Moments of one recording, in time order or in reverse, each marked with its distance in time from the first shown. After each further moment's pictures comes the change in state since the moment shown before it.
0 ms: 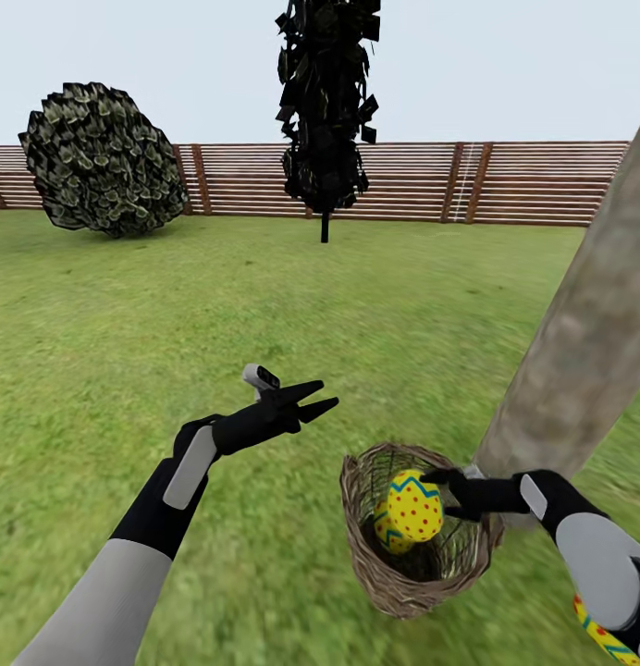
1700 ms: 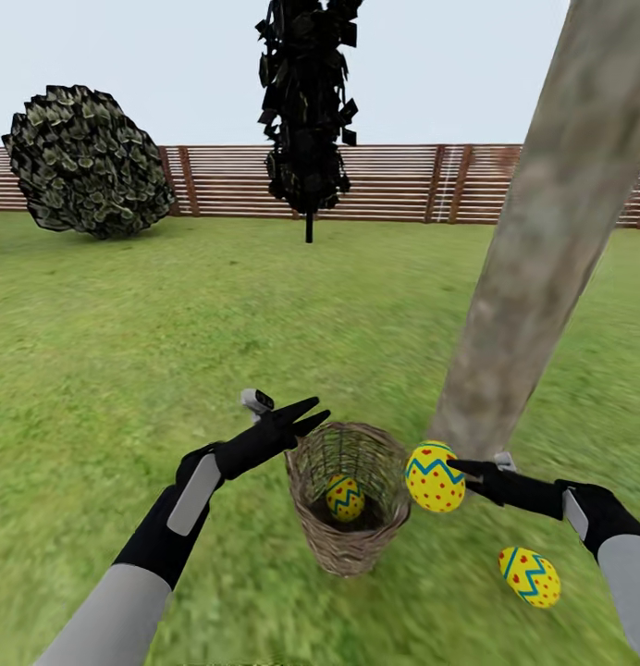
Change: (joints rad) left arm 0.072 -0.010 0.014 0.084 0.001 -0.194 -0.003; right arm 0.073 -0.094 0.009 -0.076 0.014 -0.297 0.385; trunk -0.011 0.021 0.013
